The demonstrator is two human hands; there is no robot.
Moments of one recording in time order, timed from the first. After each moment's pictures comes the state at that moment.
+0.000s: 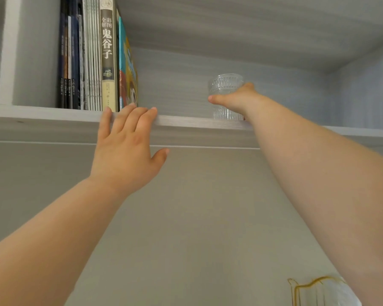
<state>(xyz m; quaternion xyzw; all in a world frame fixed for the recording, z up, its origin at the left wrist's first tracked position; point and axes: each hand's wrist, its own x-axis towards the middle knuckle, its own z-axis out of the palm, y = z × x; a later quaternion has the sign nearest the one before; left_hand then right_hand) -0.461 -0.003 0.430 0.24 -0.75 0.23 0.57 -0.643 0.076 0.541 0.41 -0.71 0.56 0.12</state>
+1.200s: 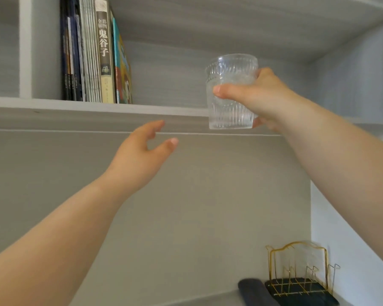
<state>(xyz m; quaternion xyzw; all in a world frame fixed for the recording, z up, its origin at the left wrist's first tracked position) -0.448 0.075 0.406 0.17 -0.79 -0.20 0.56 -0.593 0.191 0.487 0.47 -0.62 0.62 0.08</state>
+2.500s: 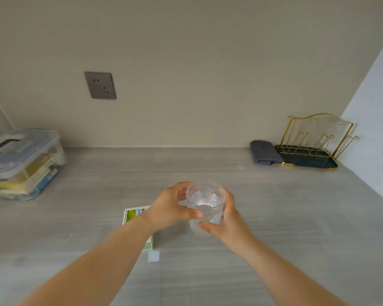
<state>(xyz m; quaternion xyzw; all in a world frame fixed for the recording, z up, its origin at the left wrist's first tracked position) -0.419 0.131 0.057 0.28 -0.75 -0.55 0.21 -0.546 0.231 0.024 0.50 -0.68 0.46 -0.29</state>
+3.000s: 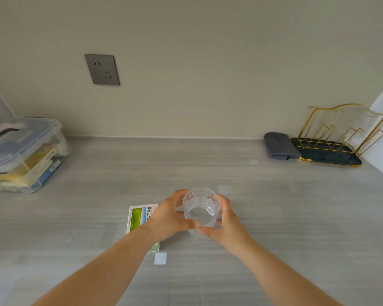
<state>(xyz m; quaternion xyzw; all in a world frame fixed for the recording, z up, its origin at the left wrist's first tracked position) -0.409 0.104 0.005 0.38 -0.72 -0.55 0.18 -0.548 0.193 -0.019 0.50 -0.67 0.42 -0.35</state>
